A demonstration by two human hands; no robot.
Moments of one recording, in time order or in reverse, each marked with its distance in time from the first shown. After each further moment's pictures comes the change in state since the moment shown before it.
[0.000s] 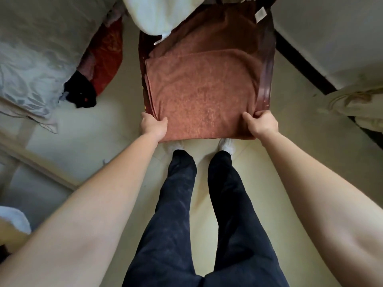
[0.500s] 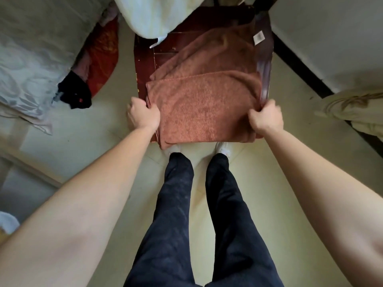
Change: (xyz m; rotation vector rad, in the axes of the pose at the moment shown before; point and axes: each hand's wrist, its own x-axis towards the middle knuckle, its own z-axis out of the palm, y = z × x) left_hand 0.000 0.038 -0.017 0.054 0.259 0.114; right_hand 0.001 -0.026 -0.026 -0.151 0.121 -0.067
